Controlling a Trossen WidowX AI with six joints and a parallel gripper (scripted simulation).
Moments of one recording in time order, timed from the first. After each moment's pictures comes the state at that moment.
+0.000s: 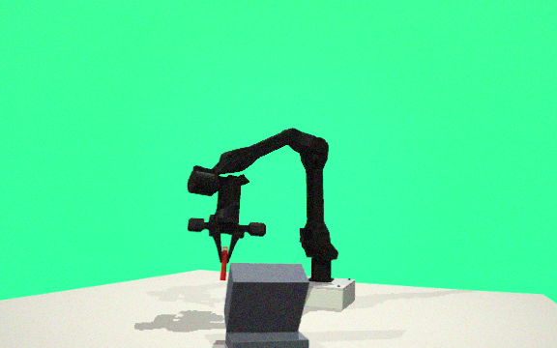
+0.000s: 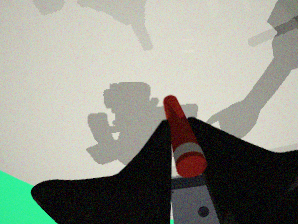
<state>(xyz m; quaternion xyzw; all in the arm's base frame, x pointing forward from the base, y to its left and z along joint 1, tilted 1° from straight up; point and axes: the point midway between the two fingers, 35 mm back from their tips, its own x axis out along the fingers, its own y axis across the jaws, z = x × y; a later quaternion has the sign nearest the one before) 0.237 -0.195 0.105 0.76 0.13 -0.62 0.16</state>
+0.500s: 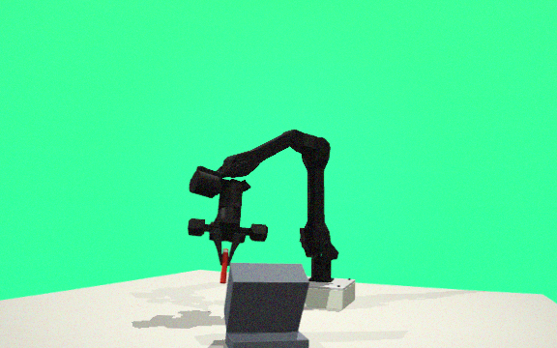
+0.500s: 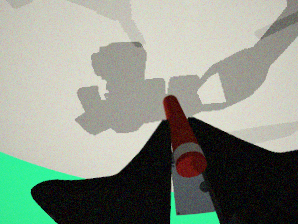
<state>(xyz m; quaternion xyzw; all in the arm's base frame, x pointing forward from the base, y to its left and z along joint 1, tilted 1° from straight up) 0.265 -0.182 0.102 0.81 0.14 -0.55 0.15</state>
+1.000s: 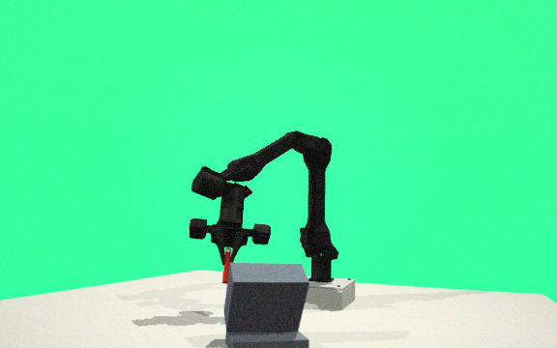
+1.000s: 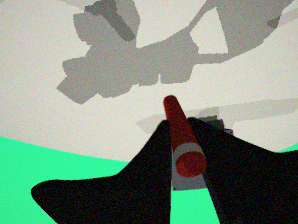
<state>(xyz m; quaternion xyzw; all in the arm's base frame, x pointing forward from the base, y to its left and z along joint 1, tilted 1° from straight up) 0.290 -0.166 0.105 0.86 0.15 -0.47 0.13</state>
